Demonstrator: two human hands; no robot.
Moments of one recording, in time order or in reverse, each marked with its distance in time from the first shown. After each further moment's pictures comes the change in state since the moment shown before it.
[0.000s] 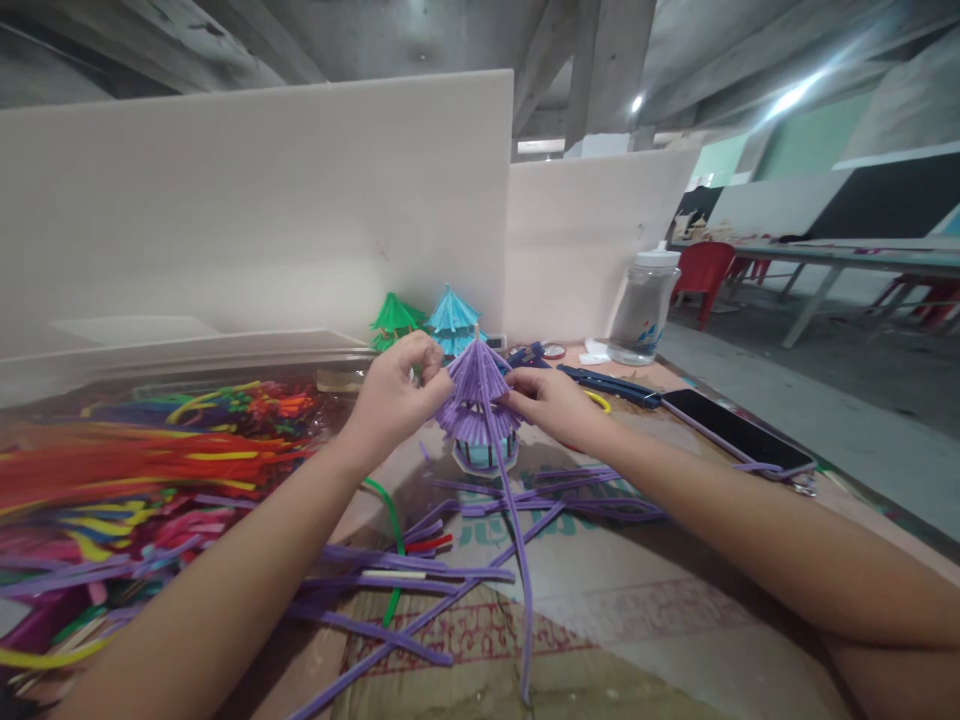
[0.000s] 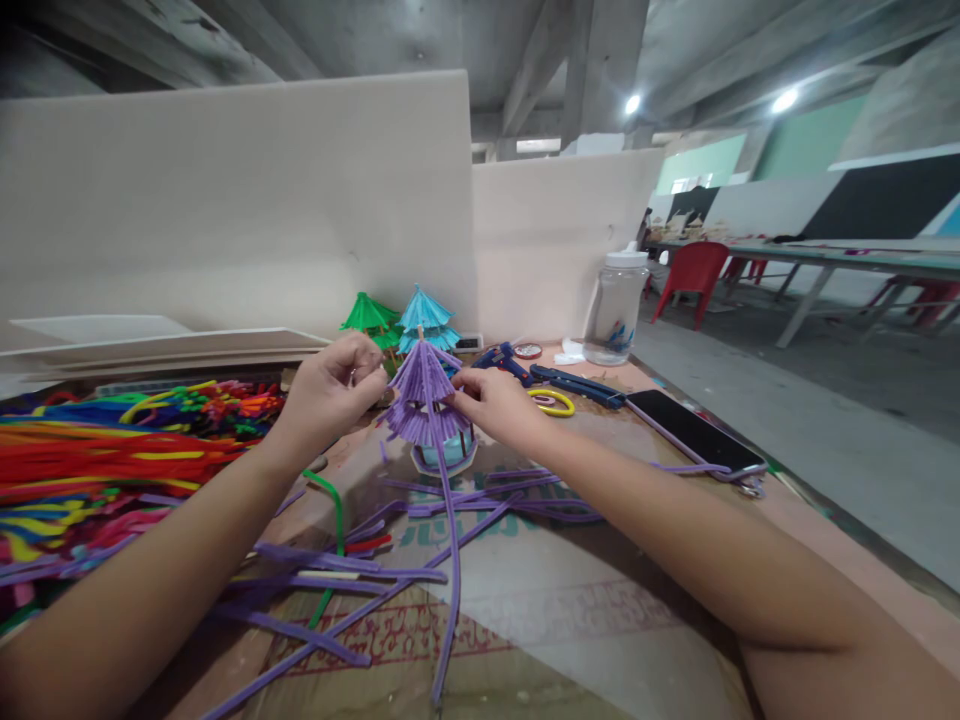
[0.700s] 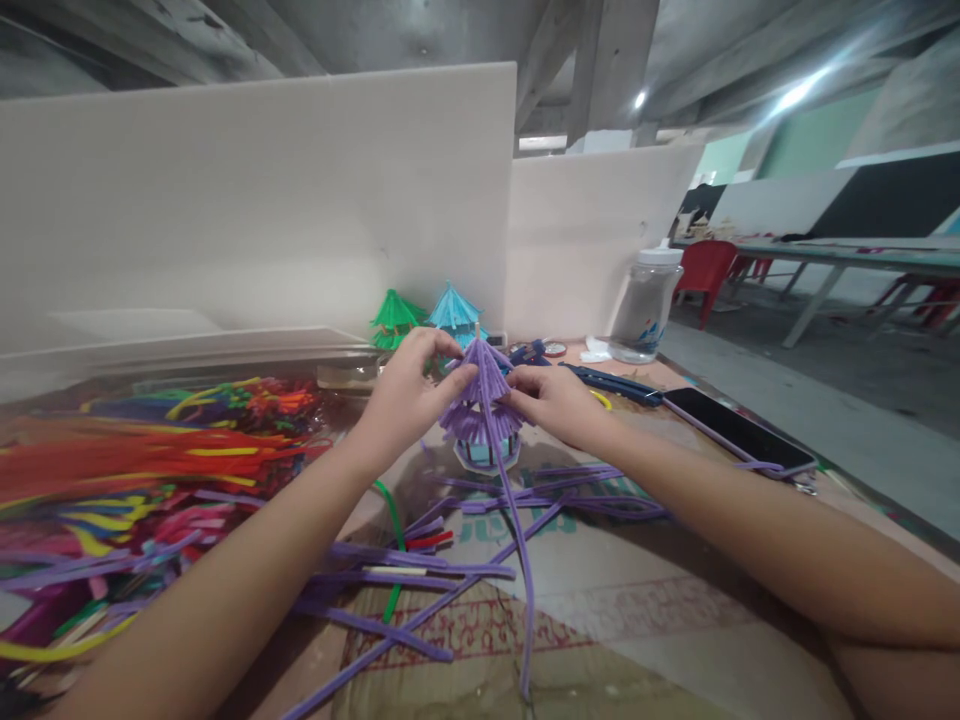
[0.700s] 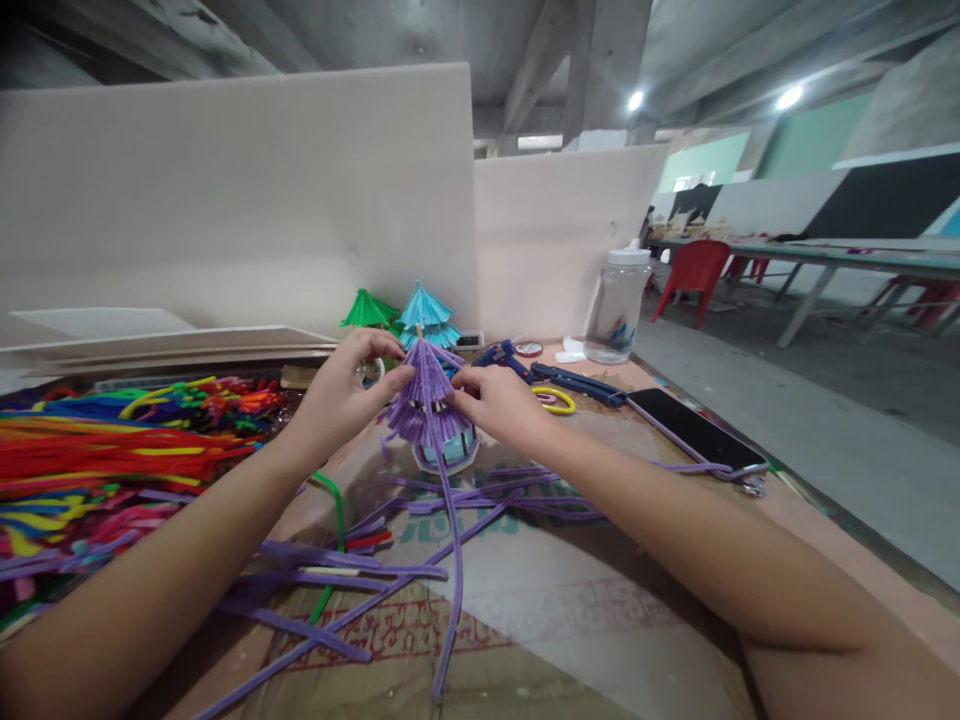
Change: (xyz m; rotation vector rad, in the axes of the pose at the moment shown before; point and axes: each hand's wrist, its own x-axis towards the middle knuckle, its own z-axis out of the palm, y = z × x) left_hand 0.000 -0.001 0.008 0.105 -0.044 0.038; right_hand -0.002 -0.005 -0.003 -0.046 0.000 -0.038
